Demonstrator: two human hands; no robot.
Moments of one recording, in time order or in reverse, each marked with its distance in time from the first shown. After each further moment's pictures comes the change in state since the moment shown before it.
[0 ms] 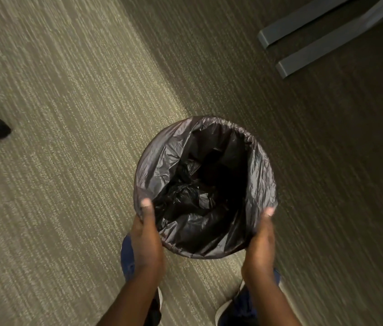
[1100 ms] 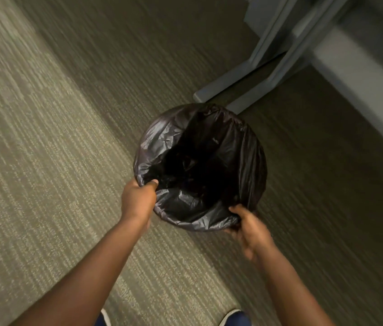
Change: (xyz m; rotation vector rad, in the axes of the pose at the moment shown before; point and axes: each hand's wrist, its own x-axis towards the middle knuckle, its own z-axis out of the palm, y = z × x) left_hand 0.026 0.110 0.182 0.332 -0.196 0.252; right_hand 0.098 -0.133 -0.036 0.088 -0.190 0.057
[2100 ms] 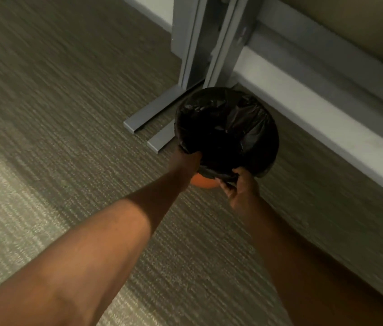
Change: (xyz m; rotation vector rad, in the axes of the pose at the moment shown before) left_hand 0.006 0.059 0.320 0.208 -0.599 0.312; right_hand 0.169 -0.146 -0.111 0.557 0.186 -0.217
